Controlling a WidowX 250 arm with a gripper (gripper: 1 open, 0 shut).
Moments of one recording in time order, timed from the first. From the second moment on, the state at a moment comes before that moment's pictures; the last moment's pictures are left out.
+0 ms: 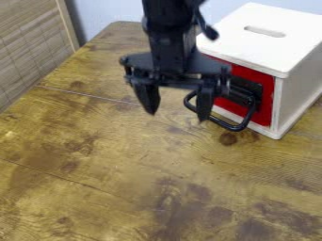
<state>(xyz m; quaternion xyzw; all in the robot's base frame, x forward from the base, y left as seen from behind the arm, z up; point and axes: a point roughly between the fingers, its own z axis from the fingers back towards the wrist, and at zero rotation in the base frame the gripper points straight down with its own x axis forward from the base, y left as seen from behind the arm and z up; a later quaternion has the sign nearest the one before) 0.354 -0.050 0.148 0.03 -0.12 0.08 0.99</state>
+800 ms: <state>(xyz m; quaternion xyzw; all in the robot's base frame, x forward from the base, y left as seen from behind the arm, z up) 0.342 -0.032 0.135 0.04 -0.10 0.13 0.99</state>
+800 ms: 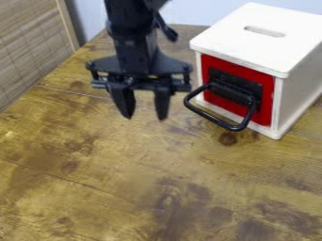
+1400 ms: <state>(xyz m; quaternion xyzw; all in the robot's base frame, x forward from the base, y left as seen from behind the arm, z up) 0.351 -0.033 0.130 0.05 -0.08 0.13 0.99</state>
